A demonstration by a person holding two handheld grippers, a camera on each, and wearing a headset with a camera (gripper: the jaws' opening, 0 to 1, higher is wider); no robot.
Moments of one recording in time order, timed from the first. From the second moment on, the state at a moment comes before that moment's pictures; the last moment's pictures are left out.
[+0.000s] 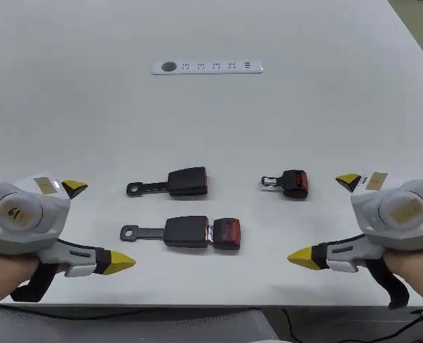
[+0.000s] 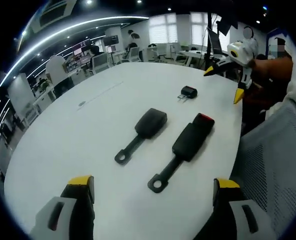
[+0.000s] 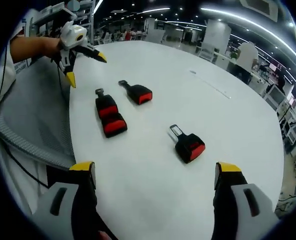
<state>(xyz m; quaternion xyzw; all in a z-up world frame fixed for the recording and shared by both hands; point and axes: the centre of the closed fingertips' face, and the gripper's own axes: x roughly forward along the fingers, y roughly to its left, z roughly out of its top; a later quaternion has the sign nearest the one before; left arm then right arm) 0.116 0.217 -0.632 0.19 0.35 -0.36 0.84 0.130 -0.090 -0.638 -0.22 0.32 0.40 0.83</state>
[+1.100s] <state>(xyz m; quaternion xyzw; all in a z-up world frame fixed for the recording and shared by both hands) 0.107 0.216 -0.625 0.12 0.34 -0.35 0.86 0.125 -0.076 -0.629 -0.19 0.31 0.39 0.85</state>
